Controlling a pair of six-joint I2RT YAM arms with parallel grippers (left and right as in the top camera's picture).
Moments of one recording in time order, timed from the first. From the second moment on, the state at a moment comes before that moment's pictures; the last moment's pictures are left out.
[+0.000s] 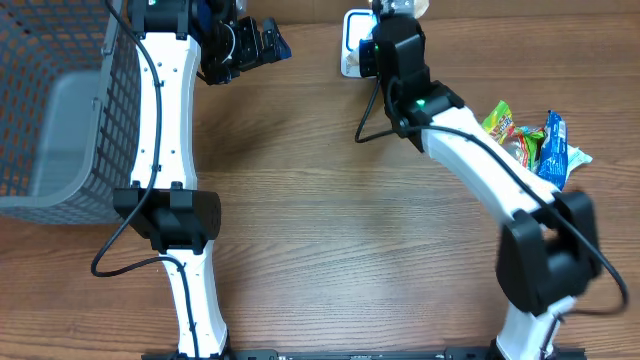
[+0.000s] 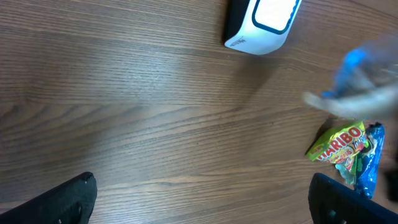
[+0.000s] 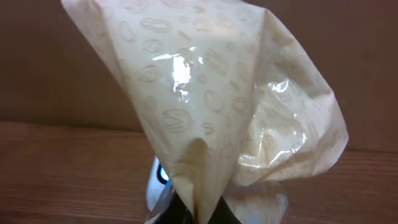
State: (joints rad) left arm -0.05 2.30 2.63 -1.49 0.38 -0.28; right arm 0.45 1.99 1.58 0.01 0.36 0.13
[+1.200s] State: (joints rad) left arm -0.05 2.30 2.63 -1.49 0.38 -0.28; right arm 0.45 2.11 1.58 0.04 0.35 0.07
